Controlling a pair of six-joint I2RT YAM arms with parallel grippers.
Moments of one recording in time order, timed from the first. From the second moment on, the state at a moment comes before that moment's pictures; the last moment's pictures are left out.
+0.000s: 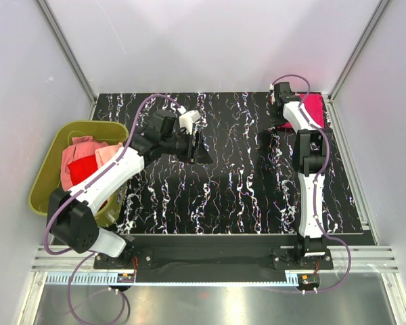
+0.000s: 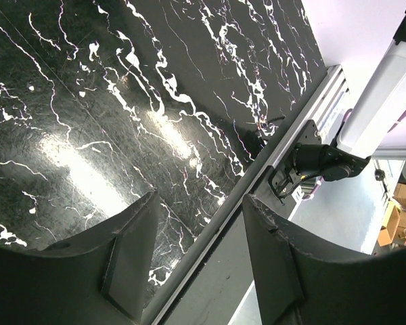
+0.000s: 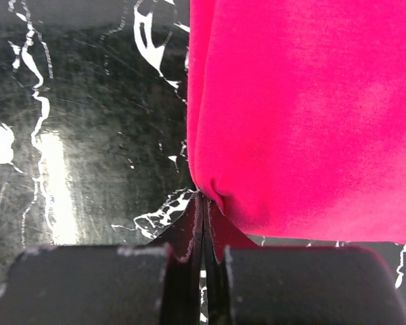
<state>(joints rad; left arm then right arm) -0.54 1.44 1.22 -0.45 0.62 -0.40 0.07 2.49 2.16 -0.66 0.14 -0.04</state>
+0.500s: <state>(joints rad) -0.54 1.43 1.19 -0.43 0.62 -0.42 0.06 2.44 2.09 -0.70 0.15 -0.03</state>
